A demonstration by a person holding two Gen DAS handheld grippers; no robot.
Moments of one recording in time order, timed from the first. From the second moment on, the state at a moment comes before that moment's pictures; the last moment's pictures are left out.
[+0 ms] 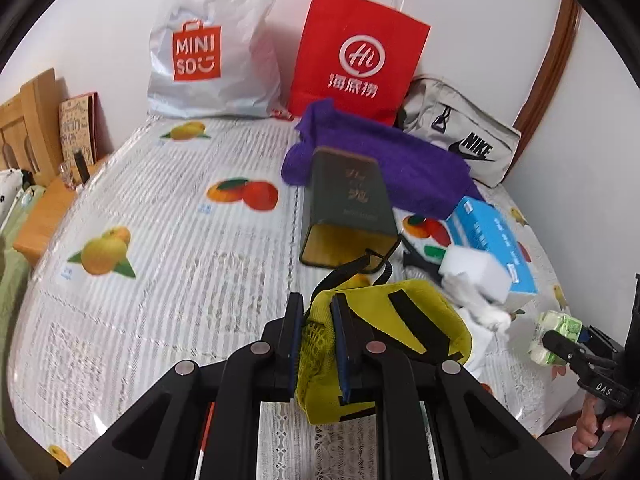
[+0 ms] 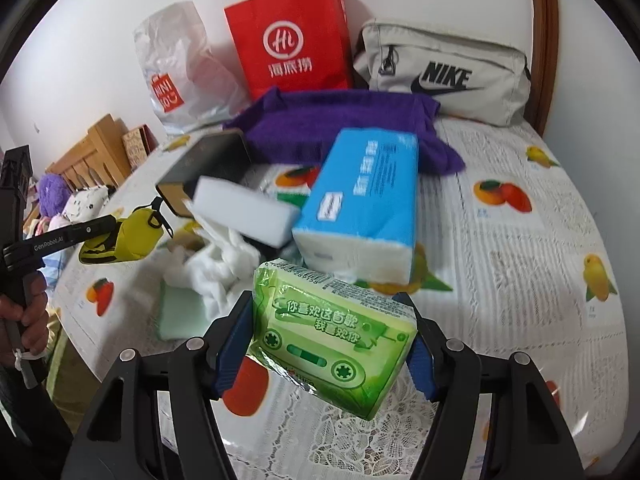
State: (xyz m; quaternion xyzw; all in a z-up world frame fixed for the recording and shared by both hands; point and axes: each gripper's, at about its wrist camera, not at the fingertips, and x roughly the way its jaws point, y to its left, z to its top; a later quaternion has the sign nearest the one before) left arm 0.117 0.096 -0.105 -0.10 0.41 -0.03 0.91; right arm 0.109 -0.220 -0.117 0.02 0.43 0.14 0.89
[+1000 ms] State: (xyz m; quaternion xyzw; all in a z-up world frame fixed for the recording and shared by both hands) left arm 0.257 0.085 -0.055 -0.08 0.40 -0.05 0.91; right arm 0.296 -0.230 -0.065 0.02 0.42 0.15 0.89
